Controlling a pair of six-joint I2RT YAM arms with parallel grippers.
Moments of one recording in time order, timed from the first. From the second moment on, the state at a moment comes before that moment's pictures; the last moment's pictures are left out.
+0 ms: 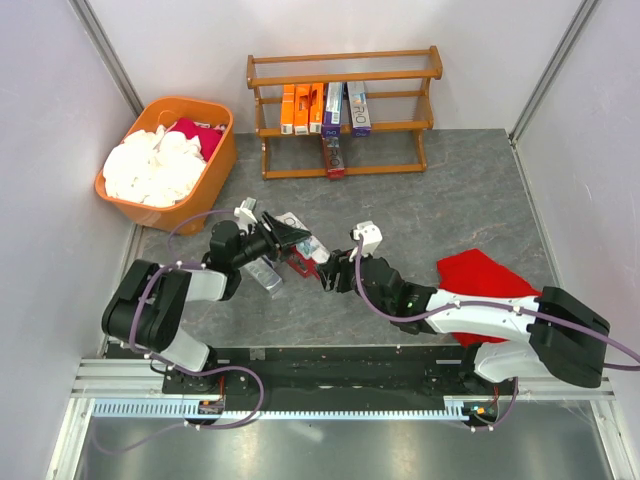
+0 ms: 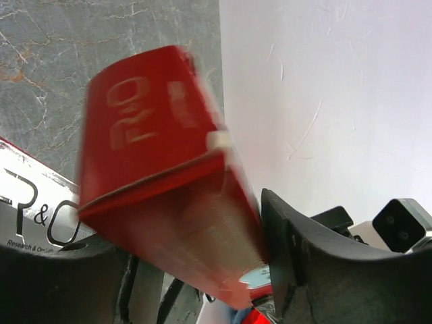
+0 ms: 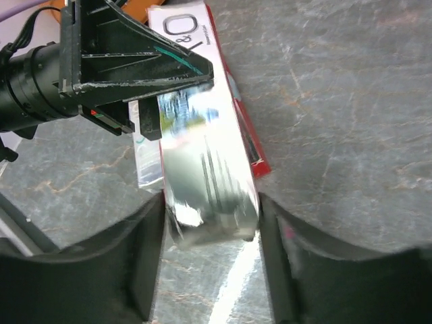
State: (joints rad) left arm -0.29 1.56 0.43 0.96 0.65 -1.26; right arm 1.08 1.30 0.61 0.41 0.44 0.54
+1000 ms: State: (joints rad) left arm -0.23 1.31 0.39 0.80 0.63 -1.14; right arm 0.77 1.50 0.54 0.80 -0.30 1.11
